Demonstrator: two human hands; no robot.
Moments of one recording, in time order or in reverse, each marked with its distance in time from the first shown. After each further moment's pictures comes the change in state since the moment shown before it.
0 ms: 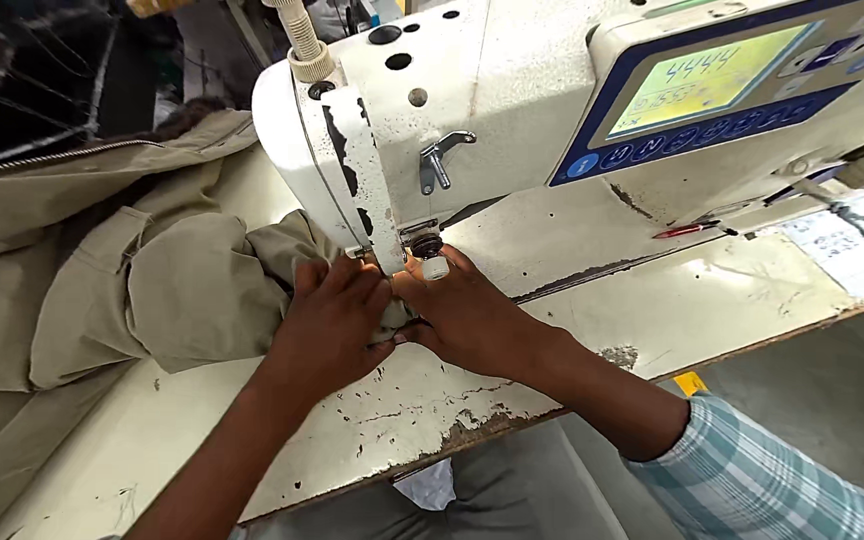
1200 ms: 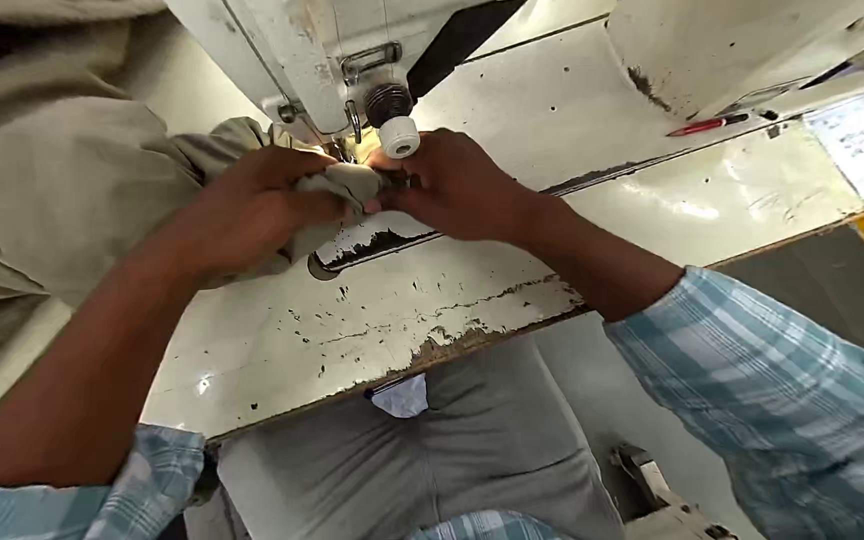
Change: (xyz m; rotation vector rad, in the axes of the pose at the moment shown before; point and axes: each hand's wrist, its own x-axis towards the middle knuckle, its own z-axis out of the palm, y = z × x) left_hand 0.029 -0.029 -0.027 -0.904 -0.383 -0.423; right_hand 0.018 0.046 0.011 0.362 0.219 -0.152
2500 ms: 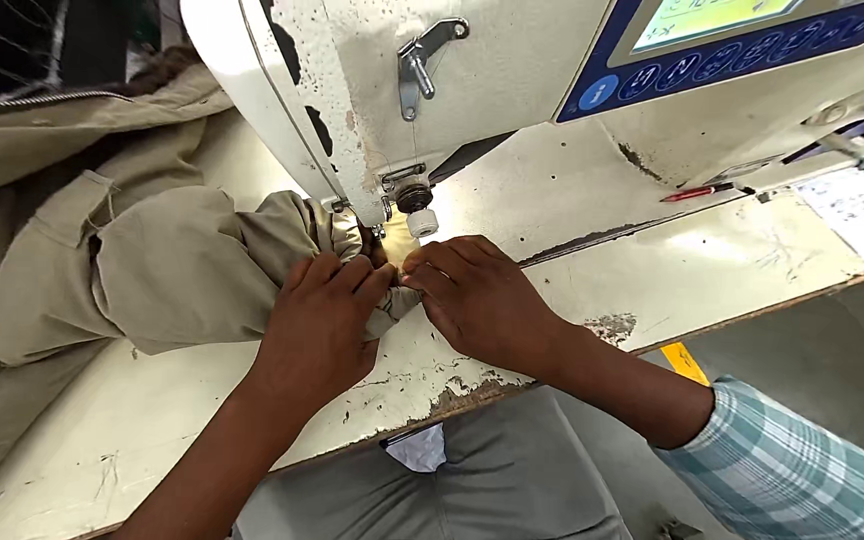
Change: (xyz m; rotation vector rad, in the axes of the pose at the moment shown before) left_hand -0.035 -0.006 0.059 0.801 0.316 0.297; right_hand -0.049 -0.032 0.017 -0.434 0.072 -0.072
